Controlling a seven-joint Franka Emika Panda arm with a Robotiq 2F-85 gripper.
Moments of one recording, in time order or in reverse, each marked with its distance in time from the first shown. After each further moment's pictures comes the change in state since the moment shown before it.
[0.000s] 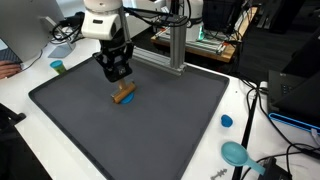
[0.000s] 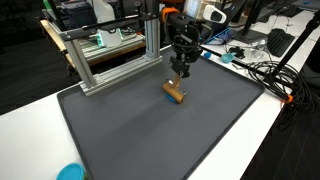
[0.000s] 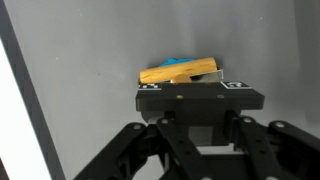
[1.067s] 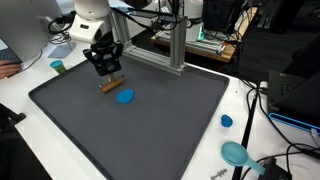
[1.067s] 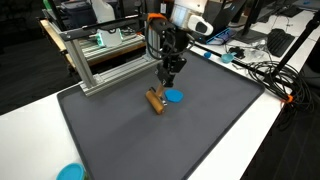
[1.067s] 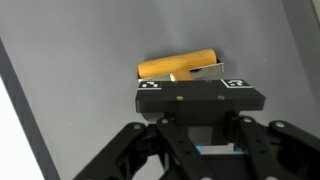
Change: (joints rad) arm -0.016 0.021 -0.072 -0.004 -0.082 -0.005 0.110
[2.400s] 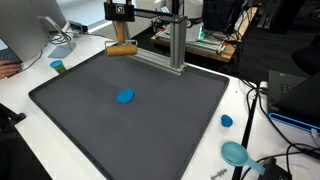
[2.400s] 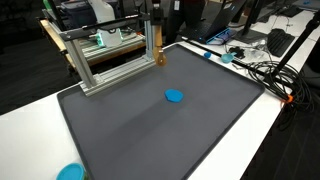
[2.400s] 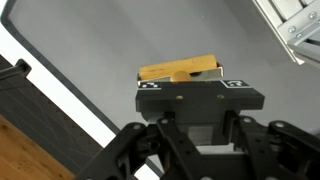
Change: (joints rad) arm -0.050 -0.639 0.030 -0.431 0.266 0.052 0.167
